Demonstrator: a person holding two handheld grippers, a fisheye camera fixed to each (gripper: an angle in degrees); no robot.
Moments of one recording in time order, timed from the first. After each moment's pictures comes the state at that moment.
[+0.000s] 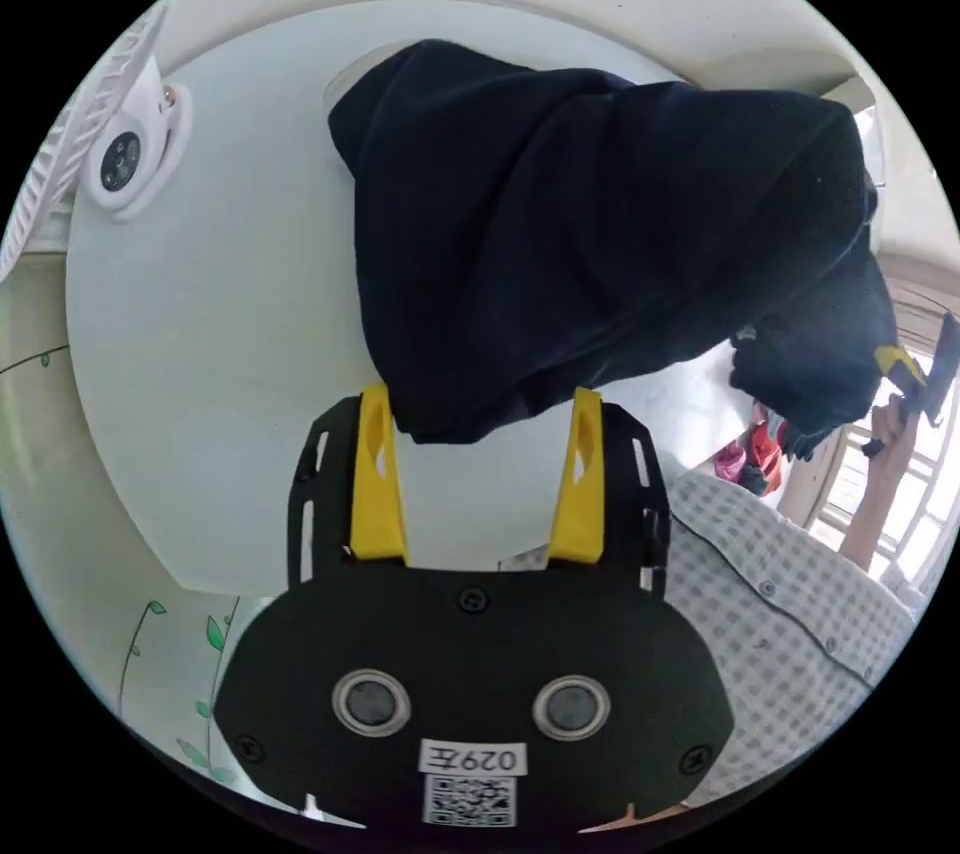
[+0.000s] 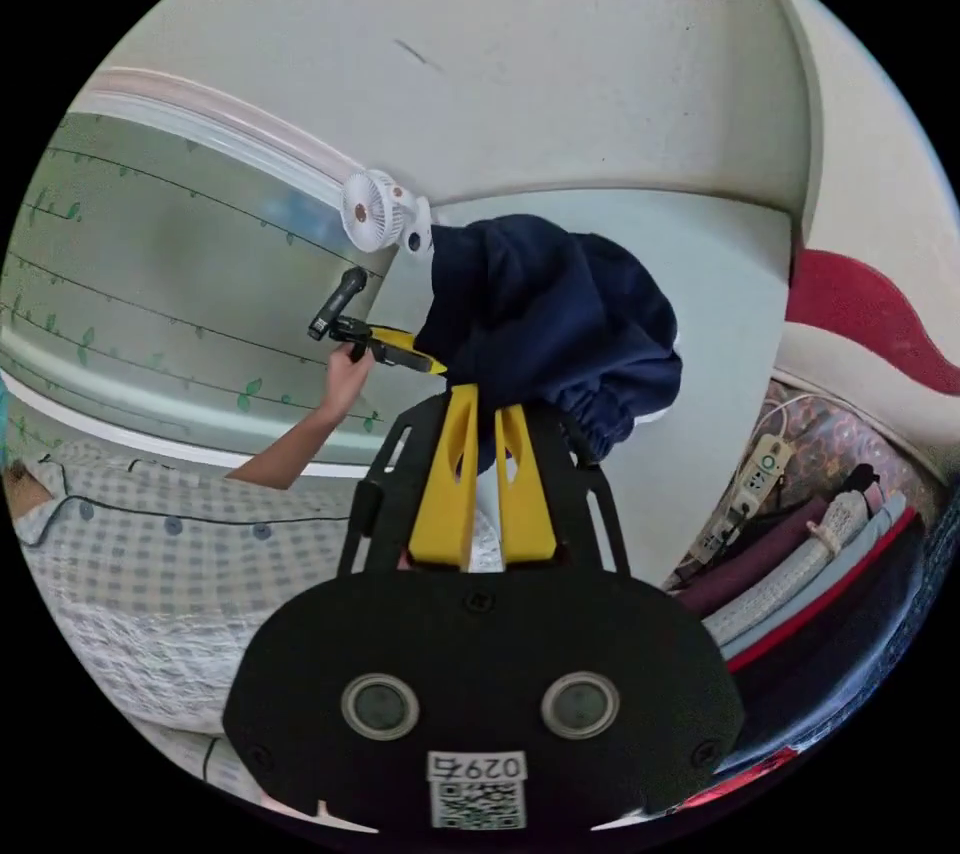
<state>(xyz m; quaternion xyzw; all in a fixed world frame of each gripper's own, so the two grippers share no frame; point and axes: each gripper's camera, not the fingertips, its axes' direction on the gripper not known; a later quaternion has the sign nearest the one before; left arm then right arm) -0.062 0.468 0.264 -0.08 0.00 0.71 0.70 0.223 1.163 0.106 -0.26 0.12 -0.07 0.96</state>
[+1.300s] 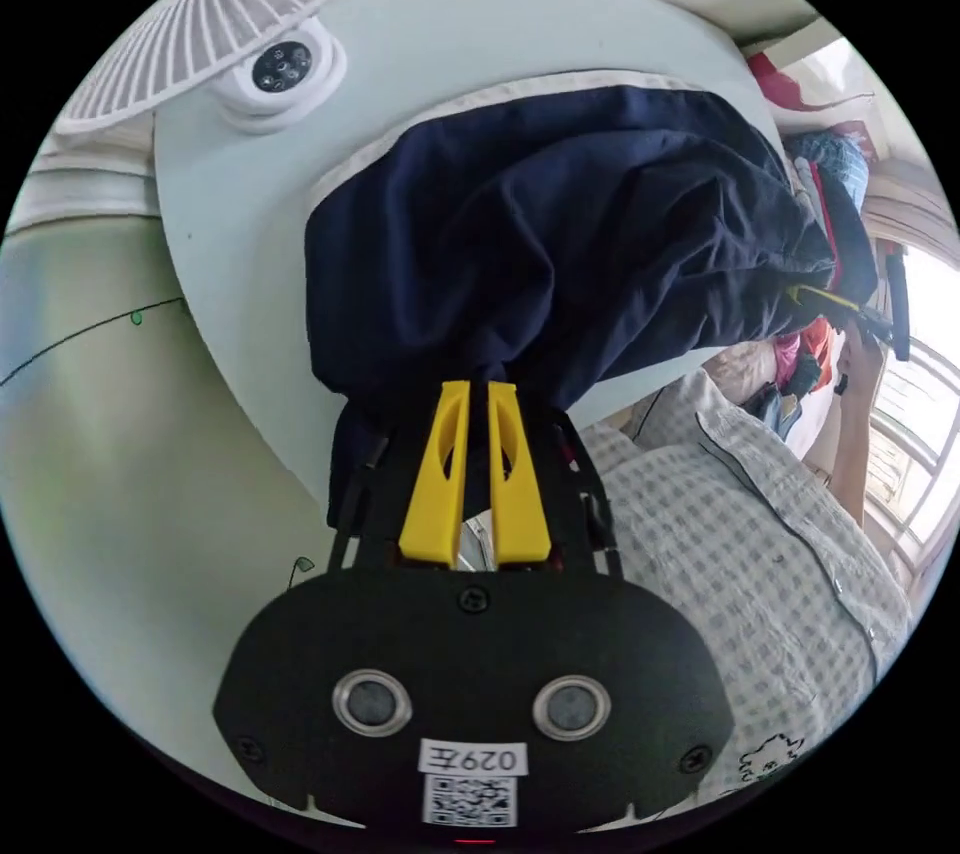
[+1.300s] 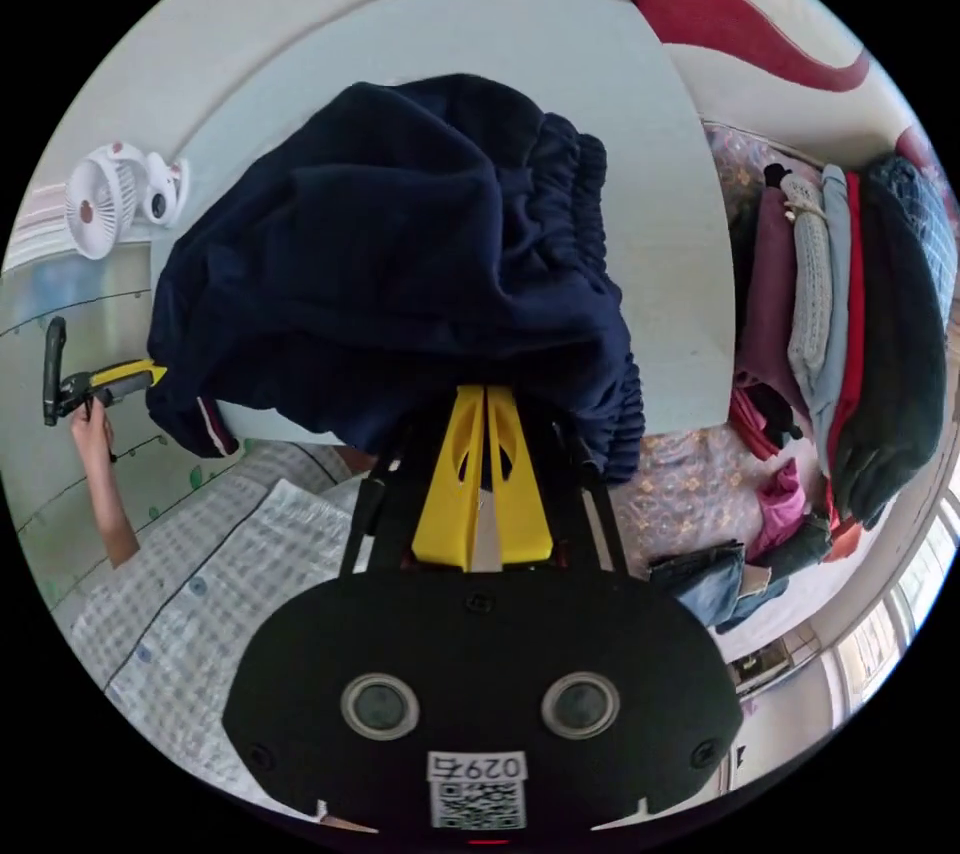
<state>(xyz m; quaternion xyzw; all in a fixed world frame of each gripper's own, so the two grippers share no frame) 0.026 0.407 0.198 -0.11 -0.12 0.76 0.63 0.545 1.259 0.342 -0.34 0.43 0.16 0.82</state>
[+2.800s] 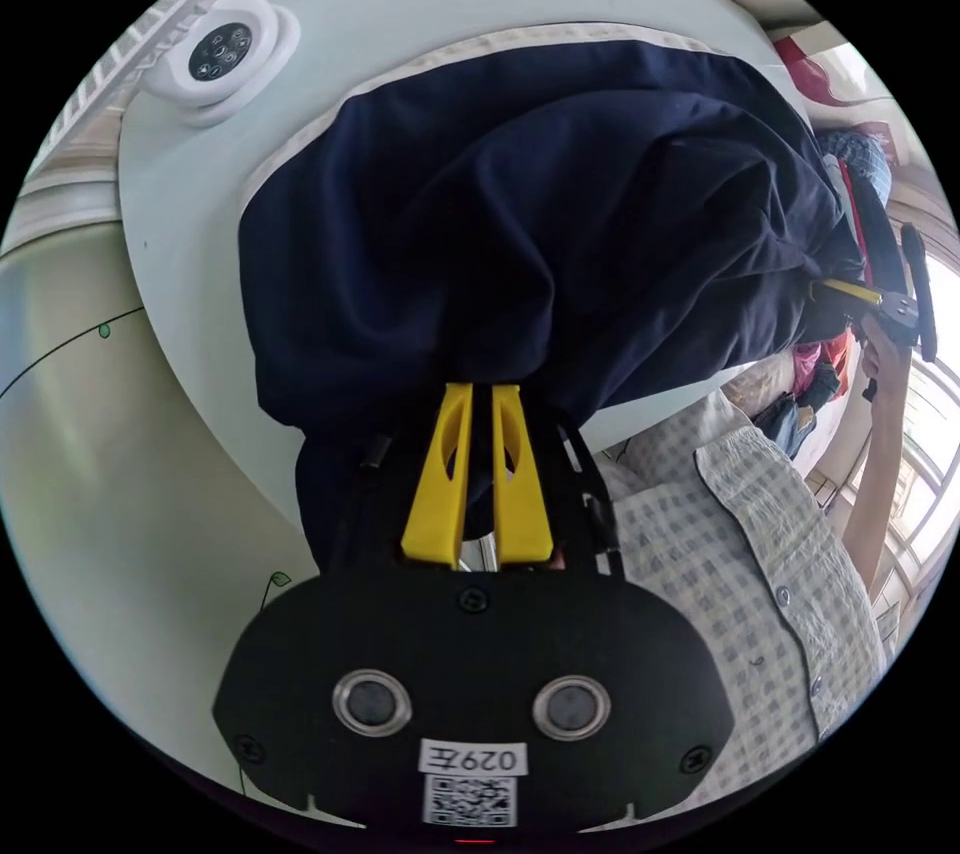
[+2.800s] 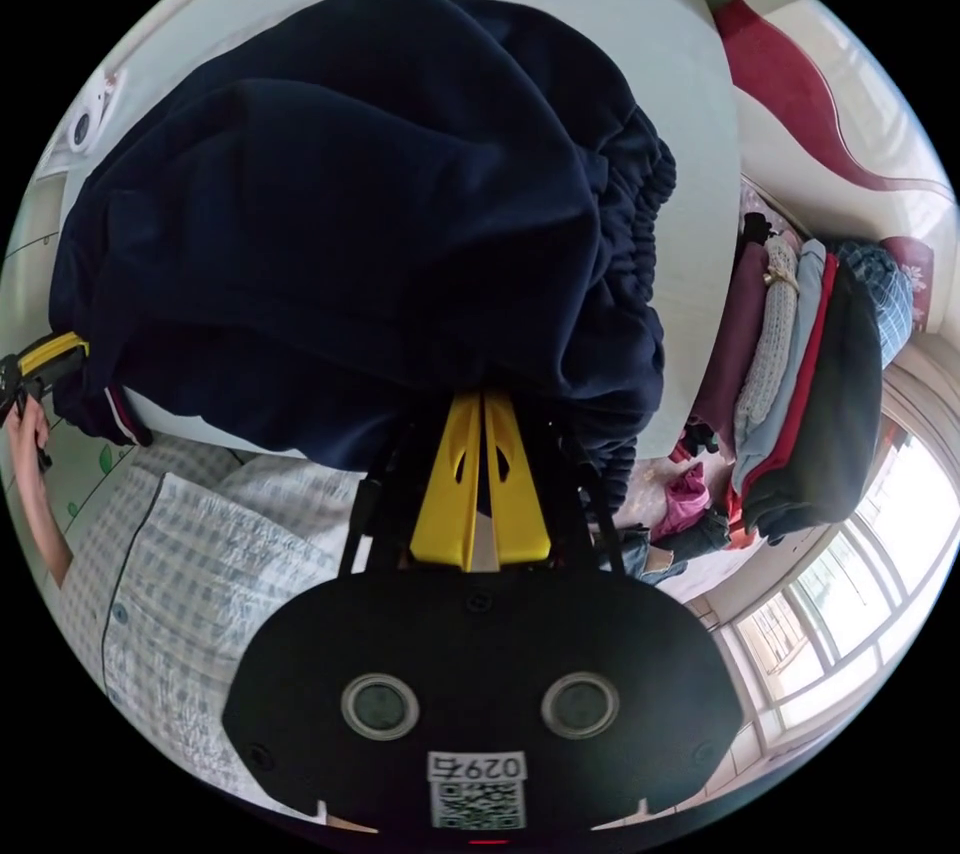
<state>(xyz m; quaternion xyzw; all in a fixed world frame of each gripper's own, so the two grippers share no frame) 0.062 0.423 0.270 -0.10 -0.14 0.75 0.64 0.756 1.274 0.316 -0.44 0.52 0.11 0.73</state>
